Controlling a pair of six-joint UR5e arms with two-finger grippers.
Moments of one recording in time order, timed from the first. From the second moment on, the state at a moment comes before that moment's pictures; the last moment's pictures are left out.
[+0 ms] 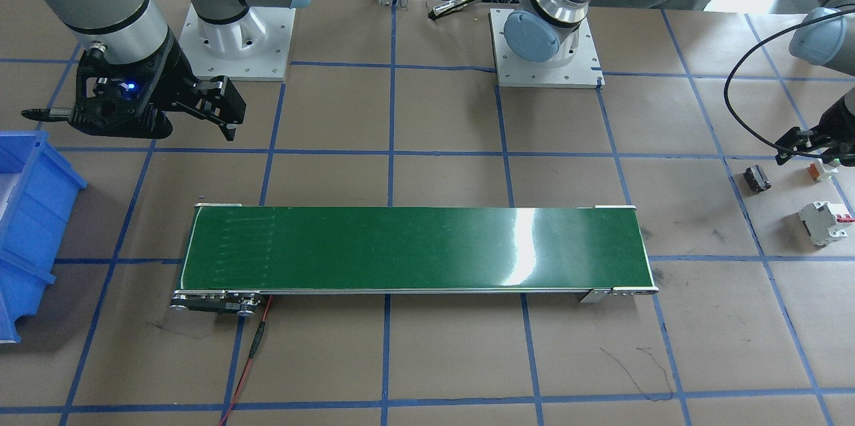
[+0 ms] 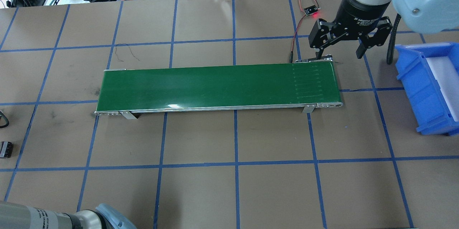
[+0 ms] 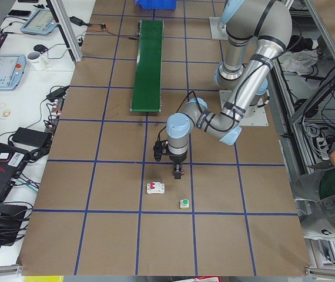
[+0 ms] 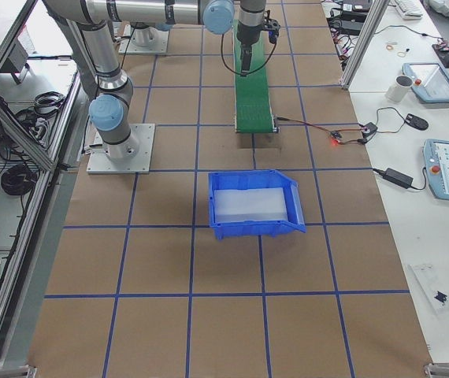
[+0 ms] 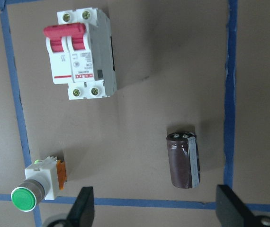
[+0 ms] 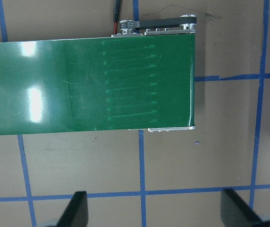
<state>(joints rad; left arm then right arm) -0.57 -1.85 -1.90 -0.86 1.69 1.04 1.56 -1.53 1.57 -1.55 -1.58 0.03</state>
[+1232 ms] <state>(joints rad) -0.55 -1.93 -1.97 -0.76 1.61 1.02 1.56 -1.53 1.57 -1.55 -1.58 0.03</state>
